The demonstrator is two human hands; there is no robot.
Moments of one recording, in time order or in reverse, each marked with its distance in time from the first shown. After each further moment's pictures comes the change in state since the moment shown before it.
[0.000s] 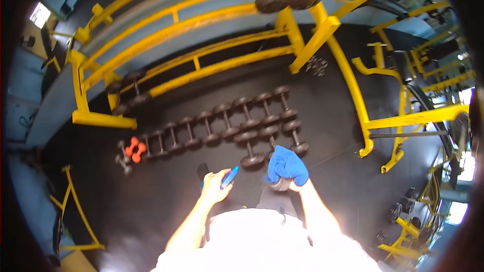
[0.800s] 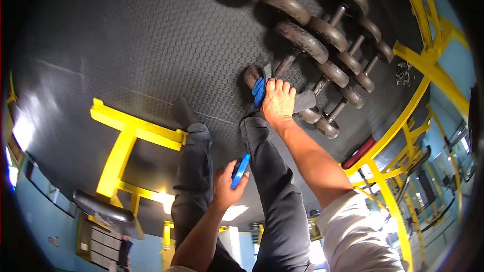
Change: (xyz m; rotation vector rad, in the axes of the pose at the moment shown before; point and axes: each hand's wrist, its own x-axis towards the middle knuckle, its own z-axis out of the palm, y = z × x) left_hand -0.049 -0.138 0.420 -0.948 0.414 -0.869; right_hand 0.147 0.319 -0.502 -2.869 -0.450 0.459
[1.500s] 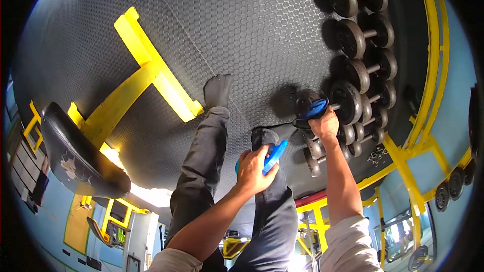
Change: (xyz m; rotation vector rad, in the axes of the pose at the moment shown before) left_hand 0.018 -0.019 -0.028 -0.144 0.306 0.029; right_hand 0.037 -0.033 -0.067 -0.125 -0.221 0.031
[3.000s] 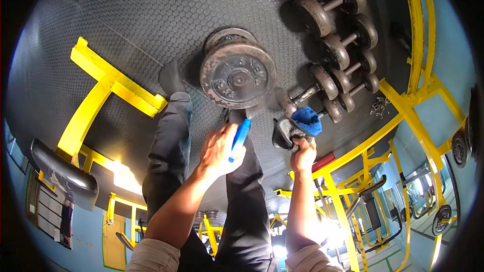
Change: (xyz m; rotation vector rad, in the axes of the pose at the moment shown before) left_hand 0.013 0.036 0.027 0.208 -0.364 0.143; right_hand -0.171 0.109 0.063 1.657 0.175 0.427
